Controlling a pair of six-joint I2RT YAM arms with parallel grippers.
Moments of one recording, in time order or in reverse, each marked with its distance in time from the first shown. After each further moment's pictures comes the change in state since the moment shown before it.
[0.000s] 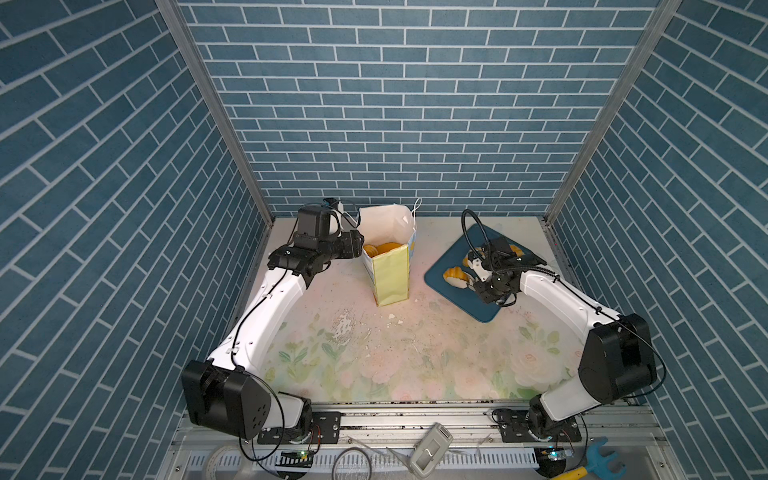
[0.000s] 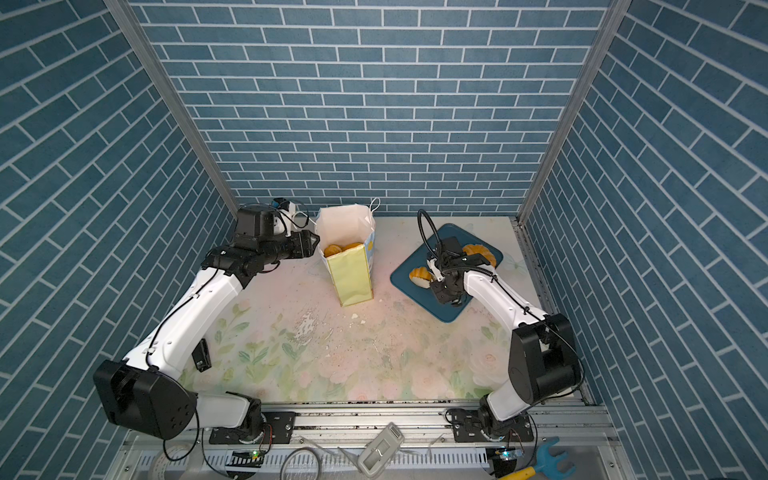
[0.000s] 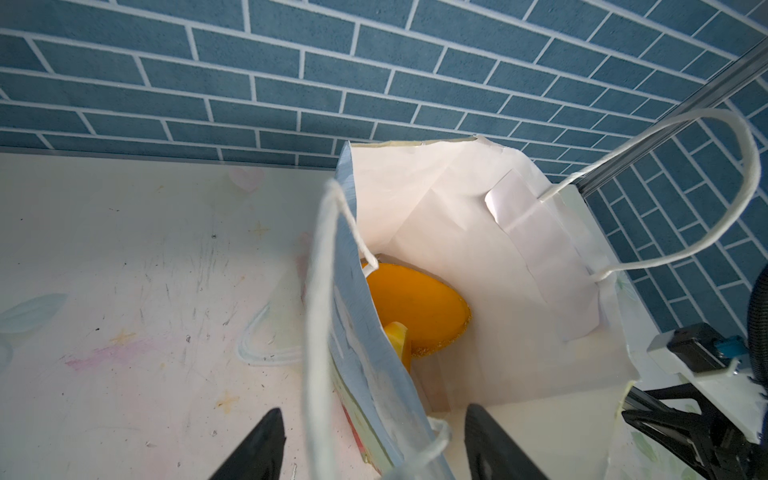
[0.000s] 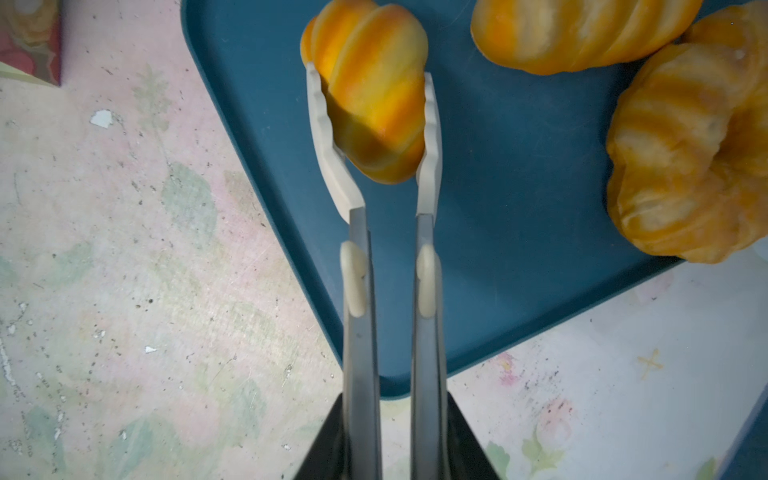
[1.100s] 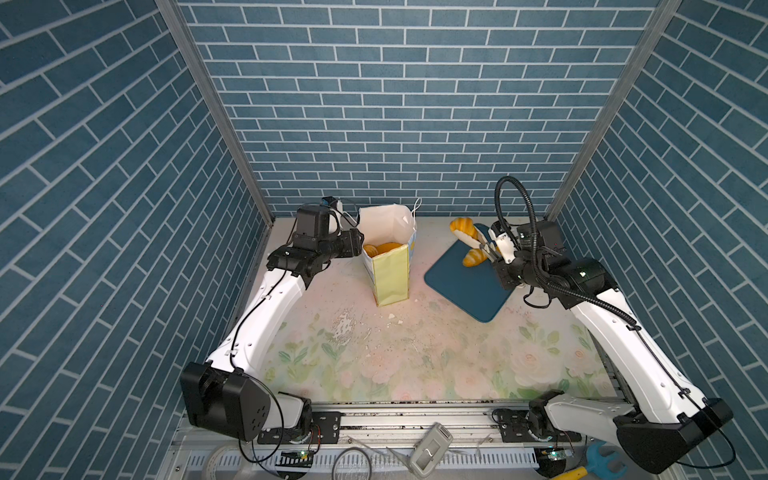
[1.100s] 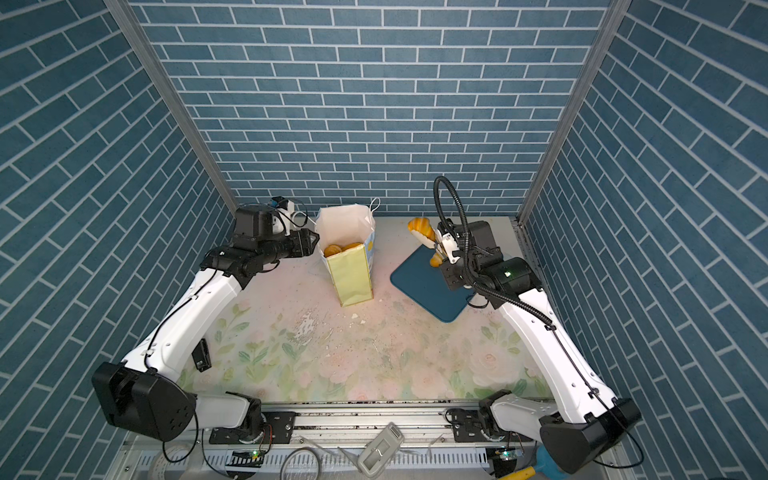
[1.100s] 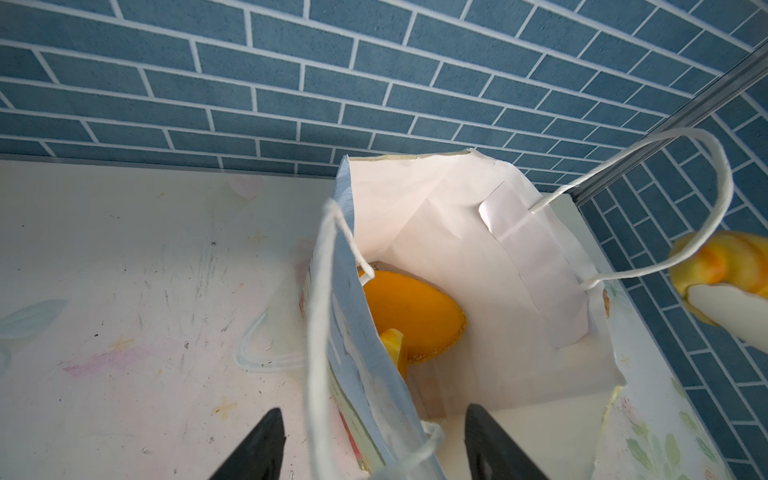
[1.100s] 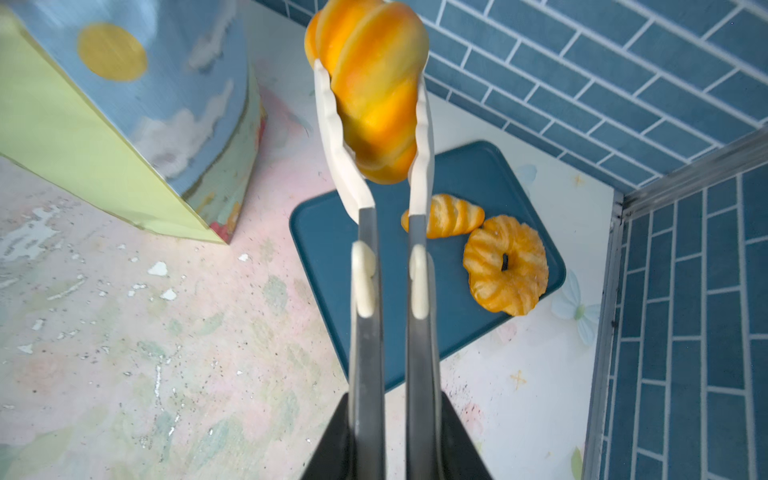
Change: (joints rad) left arm 0.000 -0.009 -0.002 0.018 -0.001 -0.011; right arm 0.108 -0.327 0.264 -0.137 0.087 0.021
